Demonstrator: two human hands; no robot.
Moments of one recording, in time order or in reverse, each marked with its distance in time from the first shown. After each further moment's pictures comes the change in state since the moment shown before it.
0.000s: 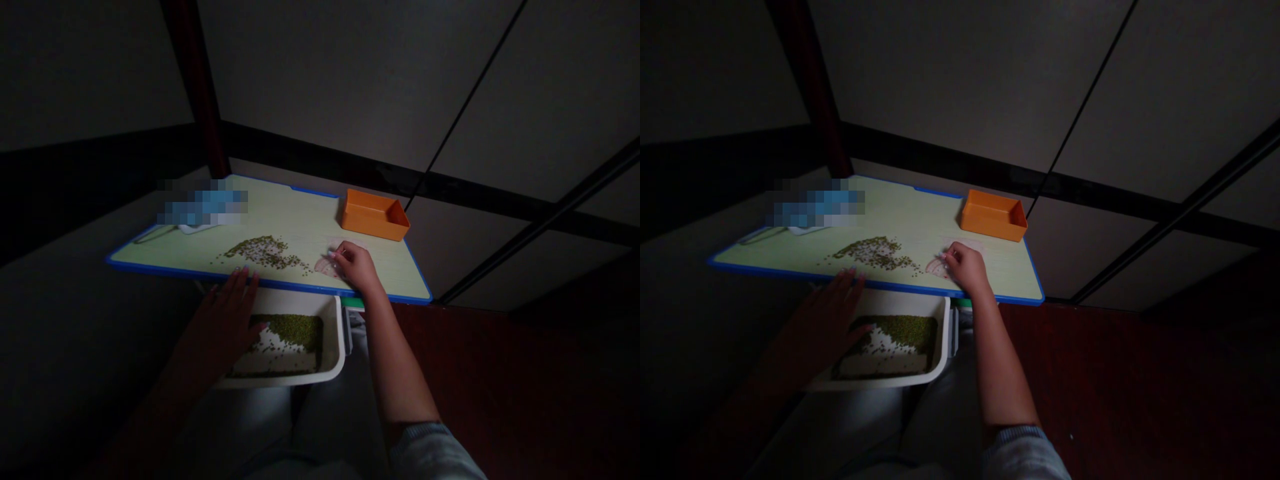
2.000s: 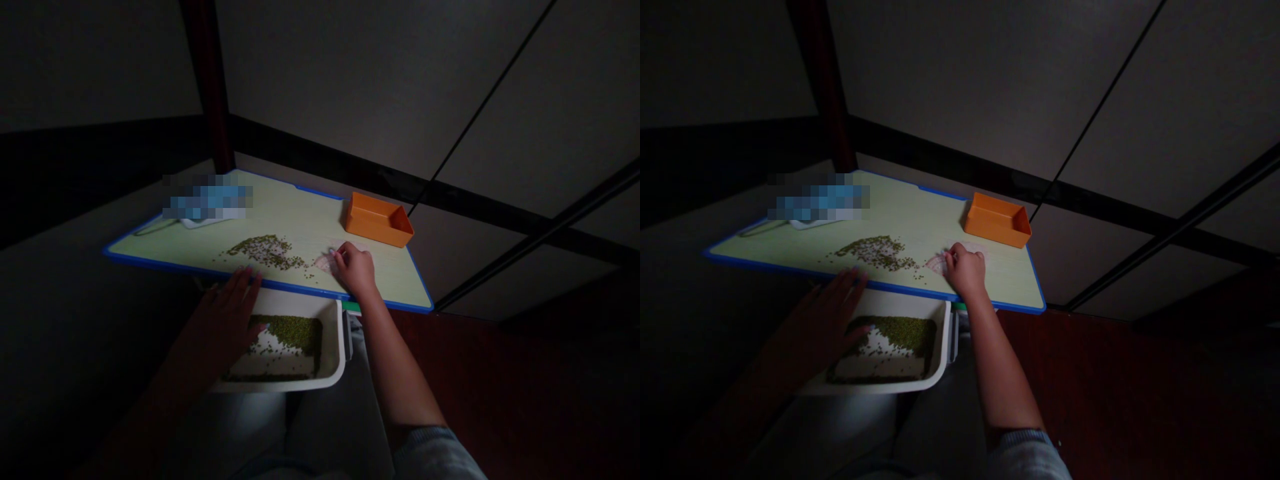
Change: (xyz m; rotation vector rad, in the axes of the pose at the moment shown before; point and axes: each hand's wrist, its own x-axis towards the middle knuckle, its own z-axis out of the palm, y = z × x) left_hand -0.001 -0.004 0.003 -0.047 0.007 -0.007; right_hand 0.002 -0.028 0.004 -0.557 0.019 0.021
